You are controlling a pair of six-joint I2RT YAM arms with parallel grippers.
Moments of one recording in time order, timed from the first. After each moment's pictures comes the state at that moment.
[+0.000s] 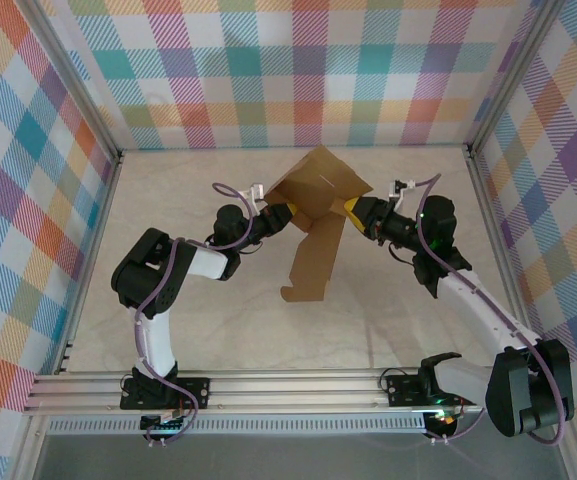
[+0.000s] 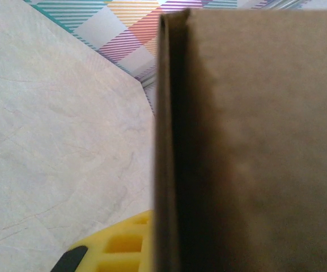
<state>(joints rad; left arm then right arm) -0.45 1.94 0.85 1.06 0.49 -1.01 0.25 1.14 0.71 0.31 -0.74 1.22</state>
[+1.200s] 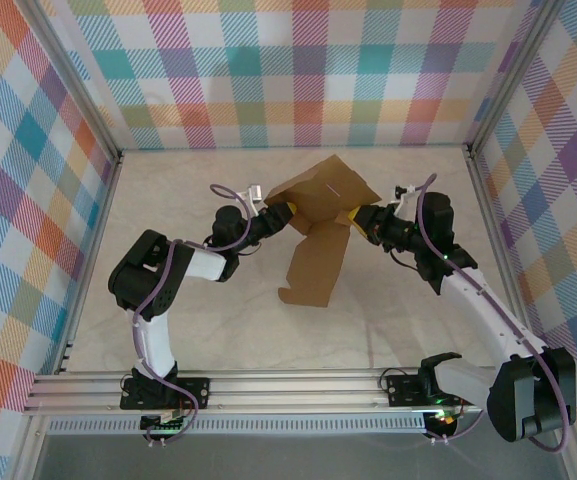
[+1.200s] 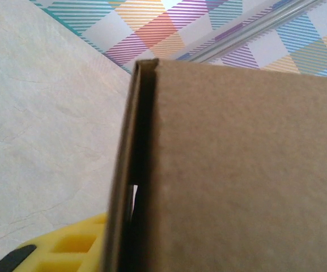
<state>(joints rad) -0.45 1.92 0.83 1.04 0.46 -1.02 0.26 1.11 0.78 -0.02 -0.65 1.08</state>
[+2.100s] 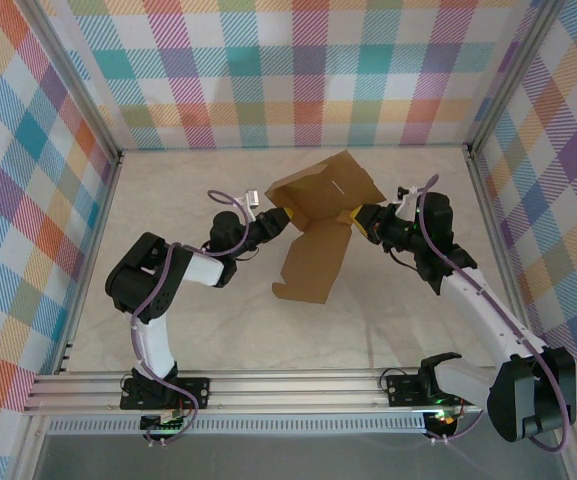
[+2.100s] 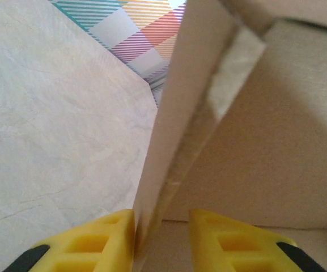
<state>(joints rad) -0.46 1.89 0.77 1.07 0.44 -1.05 0.26 1.11 0.78 -0.02 -0.60 1.14</state>
